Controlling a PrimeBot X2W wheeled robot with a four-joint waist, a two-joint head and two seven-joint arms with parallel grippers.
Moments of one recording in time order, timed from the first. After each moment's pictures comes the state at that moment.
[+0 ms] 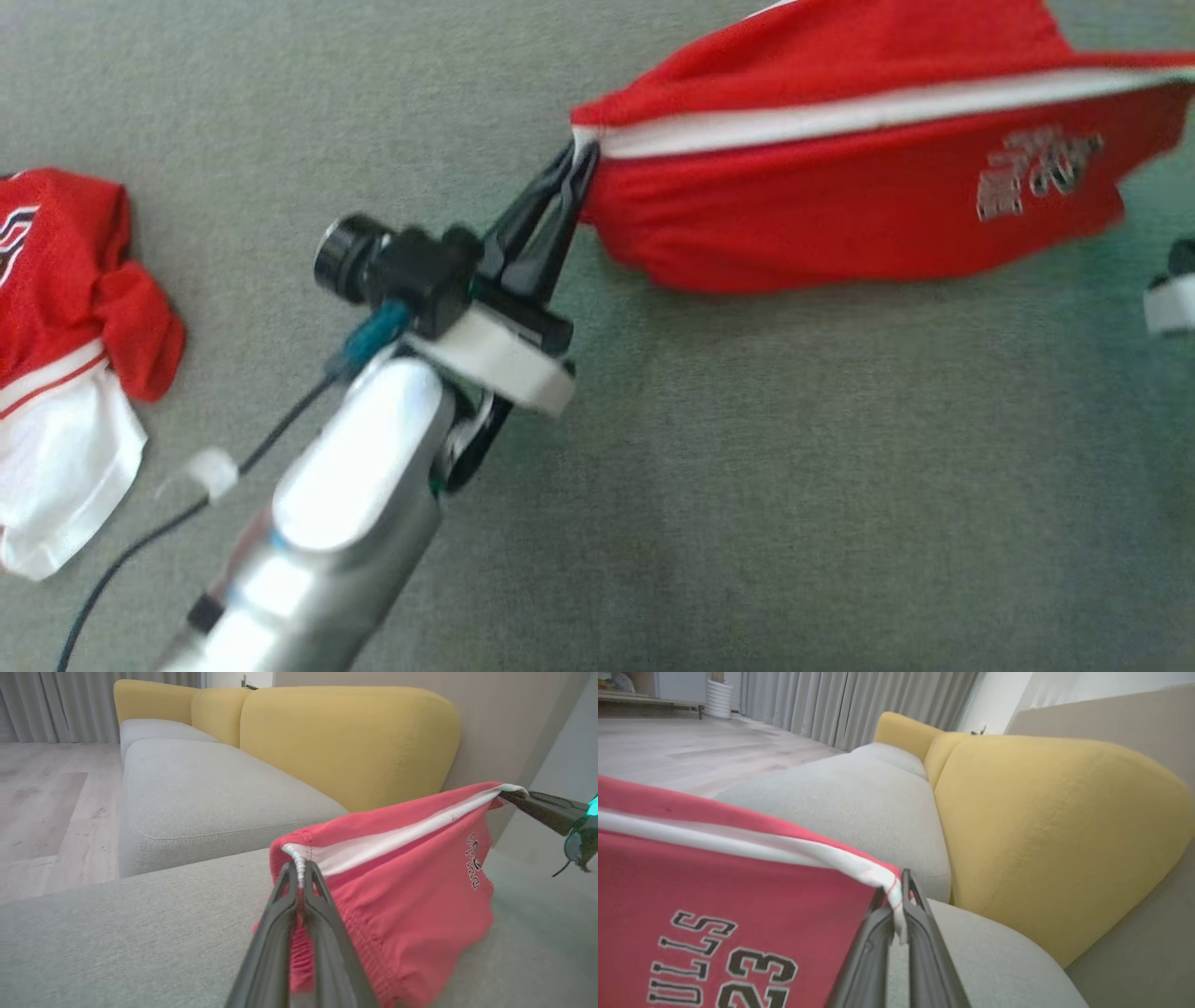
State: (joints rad) left arm -0.62 0.14 -0.63 0.27 -0.41 -0.04 -0.12; right arm -0.41 -0.35 -0.12 0.21 -0.03 0.13 -0.20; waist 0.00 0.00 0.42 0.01
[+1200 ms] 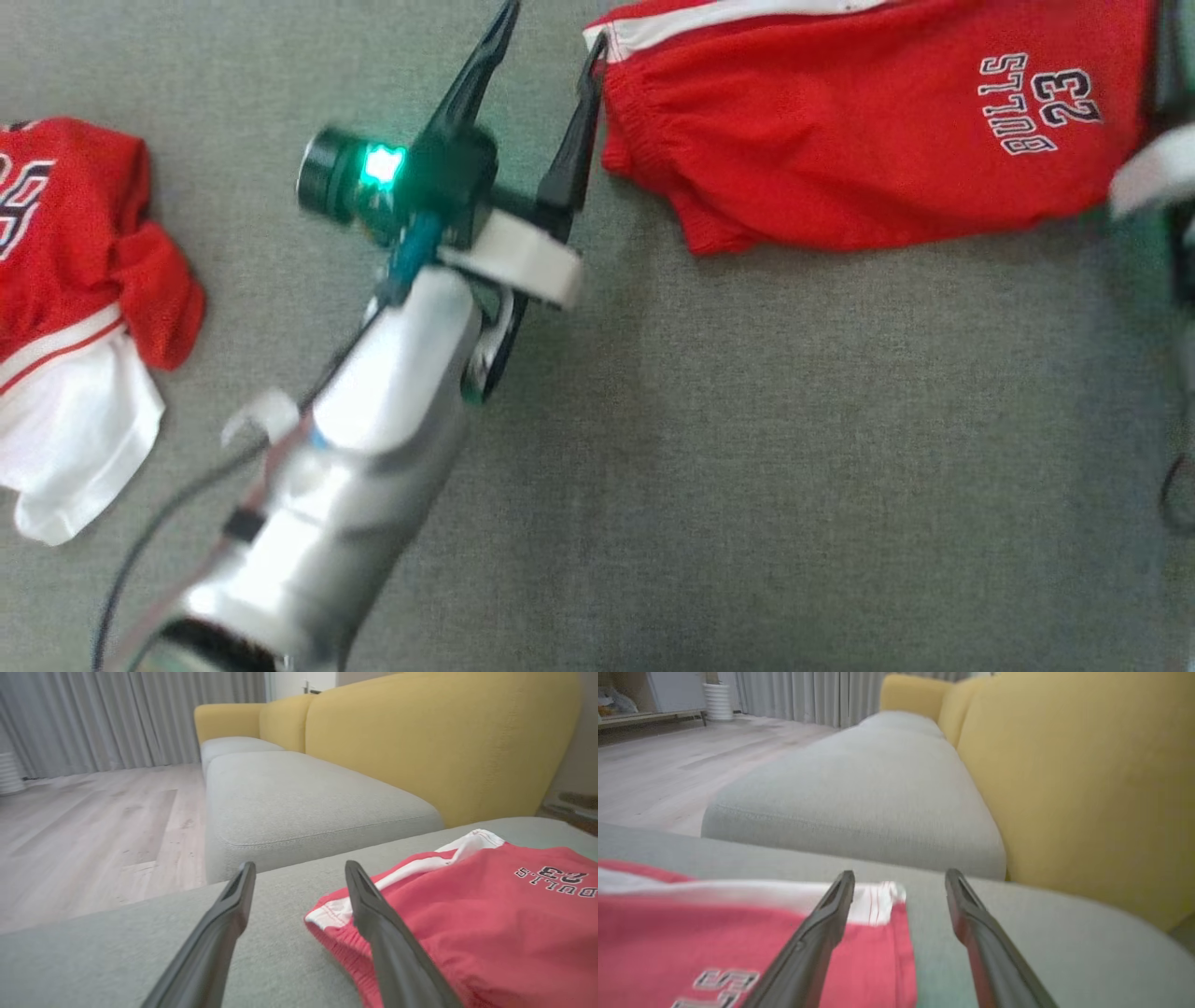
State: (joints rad) left arm -0.85 0.03 -0.61 0.59 -0.33 0.09 -0.26; right arm -0.79 -0.34 -0.01 0.68 0.05 0.13 -0.25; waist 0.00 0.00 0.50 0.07
